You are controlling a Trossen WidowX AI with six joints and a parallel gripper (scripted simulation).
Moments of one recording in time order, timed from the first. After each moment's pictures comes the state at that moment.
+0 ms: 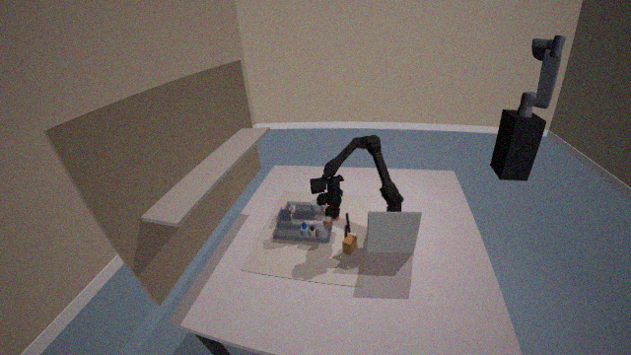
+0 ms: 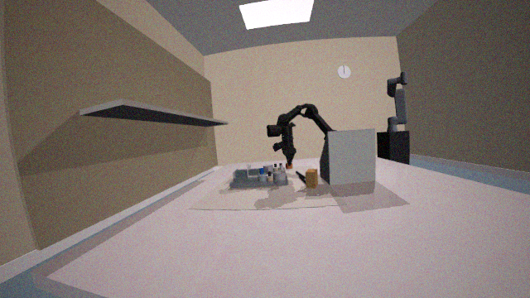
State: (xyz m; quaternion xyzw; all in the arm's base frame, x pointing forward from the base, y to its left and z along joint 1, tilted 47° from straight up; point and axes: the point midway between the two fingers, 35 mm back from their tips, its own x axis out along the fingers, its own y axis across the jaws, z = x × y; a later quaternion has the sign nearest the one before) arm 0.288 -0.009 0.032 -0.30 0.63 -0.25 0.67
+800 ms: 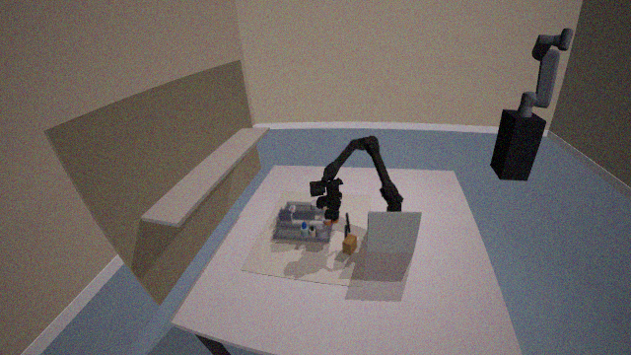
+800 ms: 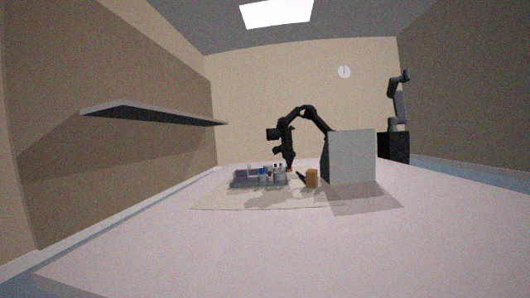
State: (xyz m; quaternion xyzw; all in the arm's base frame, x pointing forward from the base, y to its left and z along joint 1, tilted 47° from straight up) arm 0.293 -0.021 0.021 -0.30 0.63 -0.25 0.67
